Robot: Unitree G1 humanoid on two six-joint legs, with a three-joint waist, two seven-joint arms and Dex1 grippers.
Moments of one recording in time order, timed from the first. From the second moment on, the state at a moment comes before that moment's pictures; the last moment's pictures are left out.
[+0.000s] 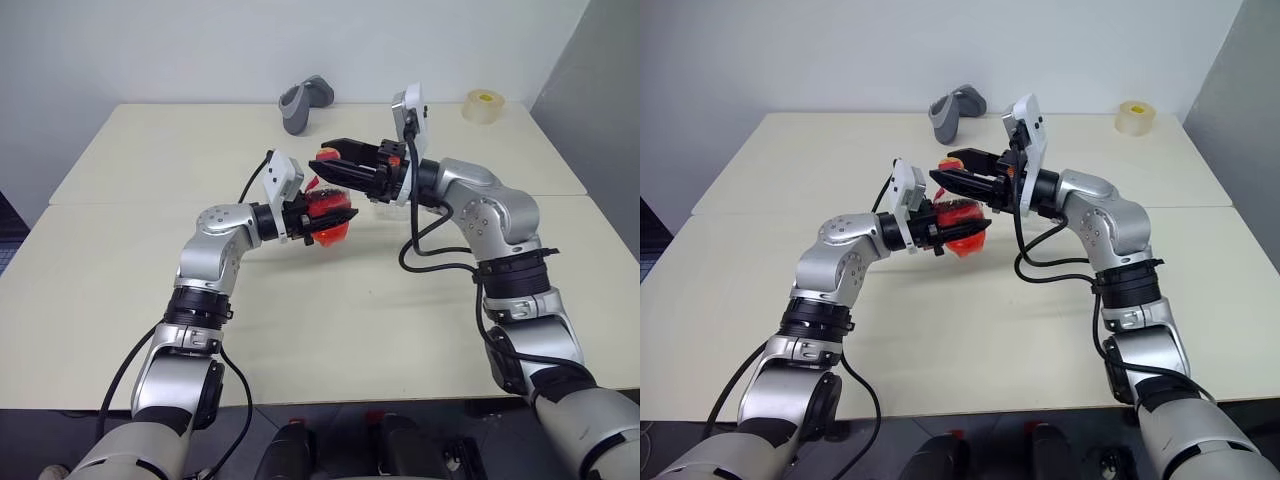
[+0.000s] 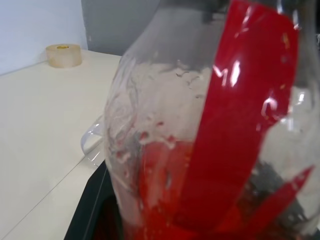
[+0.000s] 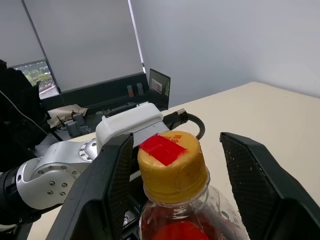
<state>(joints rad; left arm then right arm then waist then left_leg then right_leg) -0.80 0.35 -0.01 0.37 -0.31 0.29 -1.08 -1.01 -0.24 0.03 0.24 0.53 0.63 0.90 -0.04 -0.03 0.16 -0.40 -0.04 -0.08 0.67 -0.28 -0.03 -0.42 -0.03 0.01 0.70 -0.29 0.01</state>
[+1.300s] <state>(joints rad) -0.51 0.58 0.07 -0.37 -0.66 0.73 -1.06 -1.16 -0.25 0.11 0.20 0.63 0.75 1.35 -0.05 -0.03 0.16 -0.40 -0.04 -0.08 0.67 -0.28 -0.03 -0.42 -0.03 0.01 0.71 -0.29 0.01</state>
